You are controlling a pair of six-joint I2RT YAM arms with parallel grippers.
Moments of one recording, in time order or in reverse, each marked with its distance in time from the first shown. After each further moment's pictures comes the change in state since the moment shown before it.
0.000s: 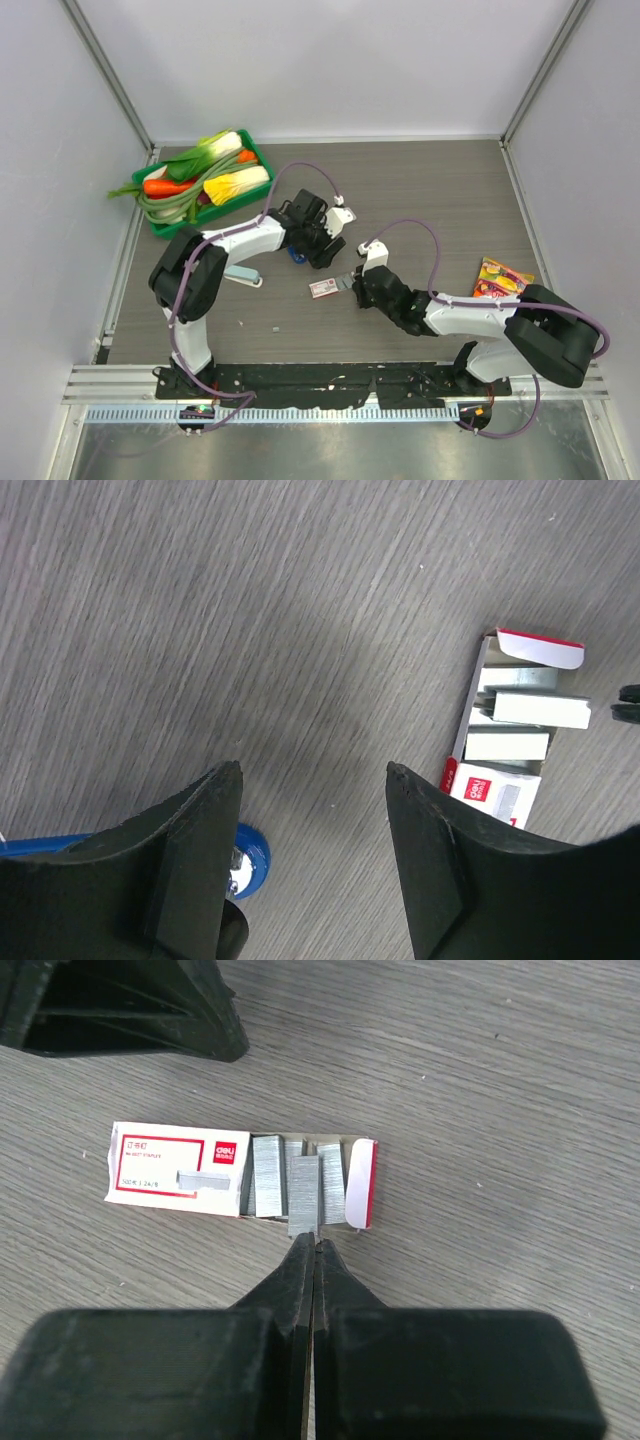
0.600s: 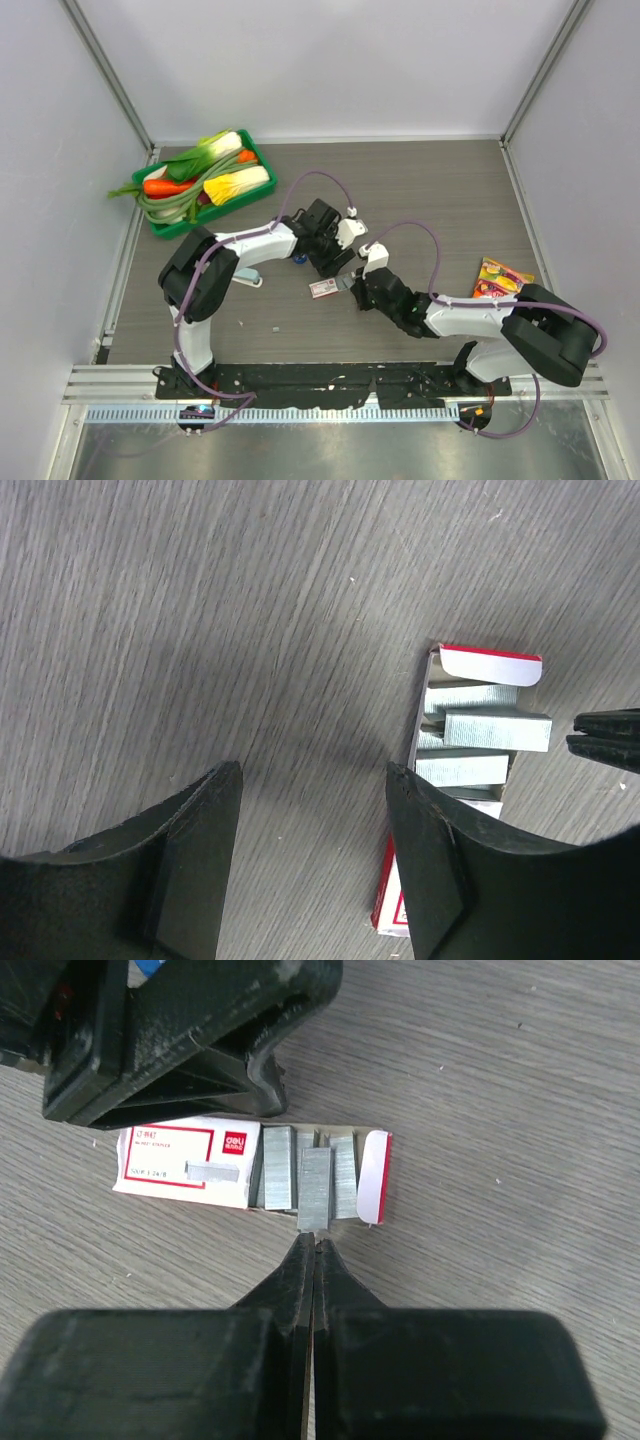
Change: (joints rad) left arm -0.076 0.042 0.006 0.003 -0.052 0.001; right arm -0.006 0.010 -0.027 0.065 -0.040 0.002
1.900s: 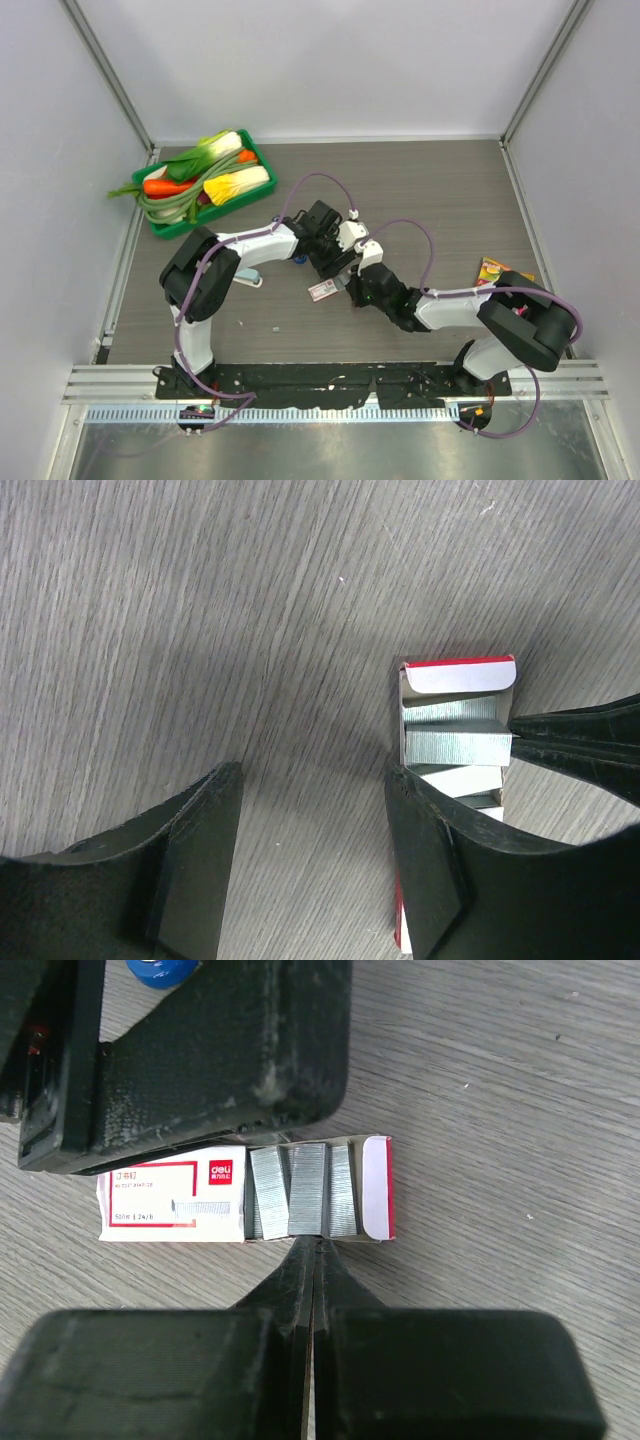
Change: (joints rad) left arm -0.018 0.007 -0.006 0.008 0.004 0.028; right arm -0.037 0.125 0.025 0.092 -0.063 -0.001
